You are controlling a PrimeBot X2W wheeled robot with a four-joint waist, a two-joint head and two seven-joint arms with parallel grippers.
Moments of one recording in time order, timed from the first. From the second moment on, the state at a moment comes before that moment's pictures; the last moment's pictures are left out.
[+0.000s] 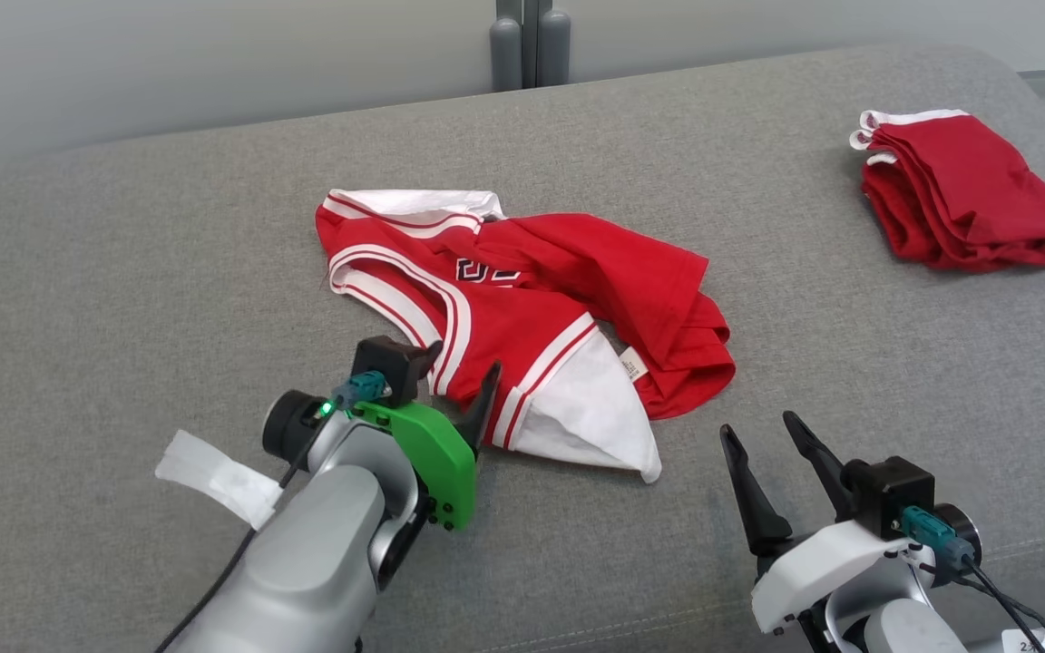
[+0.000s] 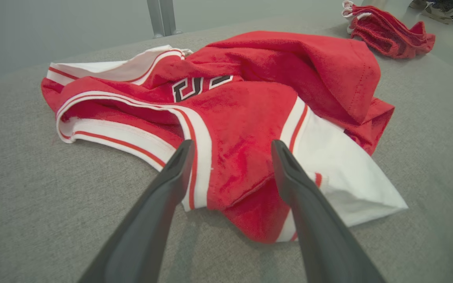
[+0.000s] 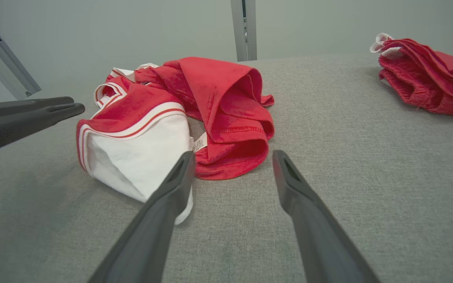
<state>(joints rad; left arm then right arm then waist) -0.67 0.08 -0.81 0.90 -0.63 -0.08 -0.18 -0.07 -0.05 0.15 0.23 0.16 0.13 -0.16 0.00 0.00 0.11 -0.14</state>
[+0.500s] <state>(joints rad) -0.53 0.12 -0.85 0.61 -0.63 0.04 -0.02 -0.05 -0.05 0.15 0.22 0.17 0.13 -0.15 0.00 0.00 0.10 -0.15</state>
